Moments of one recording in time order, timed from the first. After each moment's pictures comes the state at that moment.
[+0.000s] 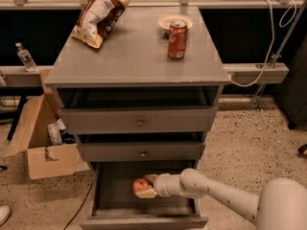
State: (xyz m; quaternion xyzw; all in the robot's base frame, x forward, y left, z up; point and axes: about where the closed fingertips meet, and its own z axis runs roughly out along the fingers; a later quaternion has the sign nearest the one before) arm 0.548 0.045 0.284 -0.45 0.75 0.35 0.35
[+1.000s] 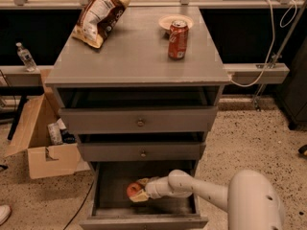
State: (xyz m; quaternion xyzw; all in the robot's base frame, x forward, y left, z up) arm 0.556 0.084 0.207 -0.50 0.73 0.33 0.32
